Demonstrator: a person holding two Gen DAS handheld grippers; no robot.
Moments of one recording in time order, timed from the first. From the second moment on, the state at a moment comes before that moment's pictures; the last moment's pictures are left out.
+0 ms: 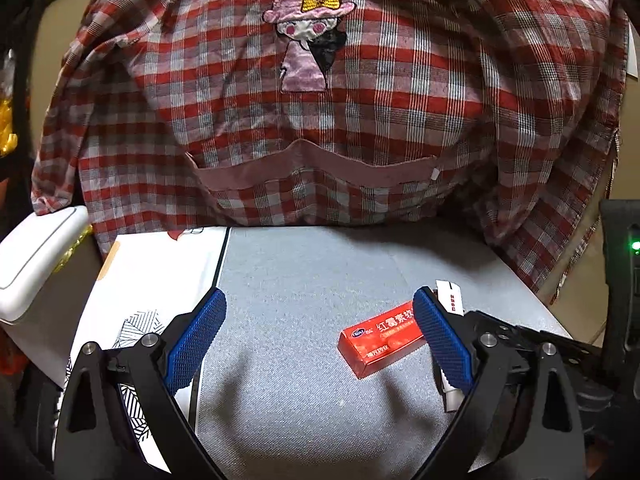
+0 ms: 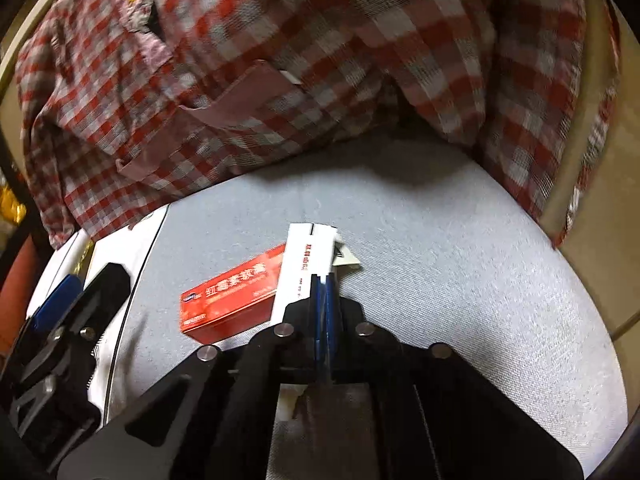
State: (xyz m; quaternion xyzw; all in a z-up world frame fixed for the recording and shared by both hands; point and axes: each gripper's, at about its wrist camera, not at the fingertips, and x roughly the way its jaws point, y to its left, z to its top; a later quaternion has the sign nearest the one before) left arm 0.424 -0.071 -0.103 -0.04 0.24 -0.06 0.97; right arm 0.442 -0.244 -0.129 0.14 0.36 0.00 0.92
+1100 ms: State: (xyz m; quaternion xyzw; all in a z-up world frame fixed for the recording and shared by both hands) left arm 0.467 -0.036 -0.141 -0.12 0.38 -0.01 0.92; right arm 0.443 -0.246 -0.132 0.14 0.36 0.00 0.92
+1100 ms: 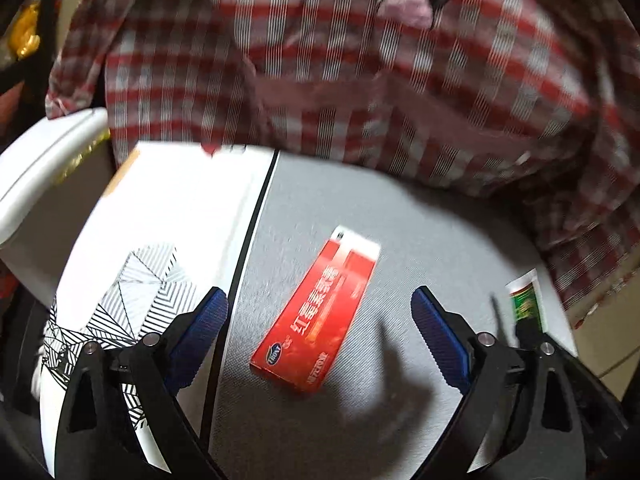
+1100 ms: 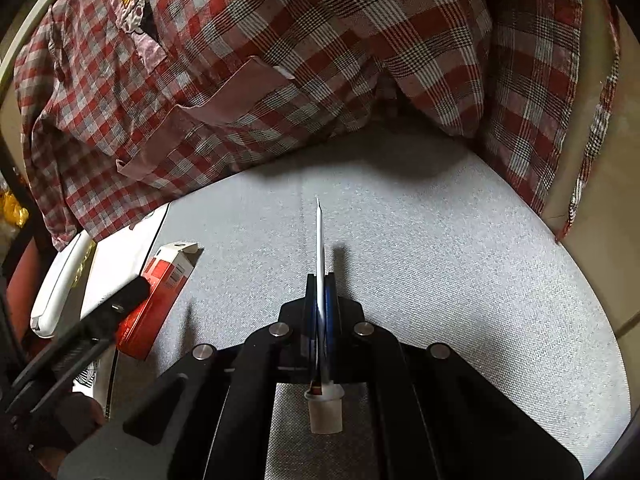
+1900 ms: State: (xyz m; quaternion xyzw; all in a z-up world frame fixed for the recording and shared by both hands) left arm 0.416 -0.037 -0.085 -0.09 0.29 -0.06 0.95; right arm 0.412 -0.227 -0.094 0.10 0.32 0.02 0.94
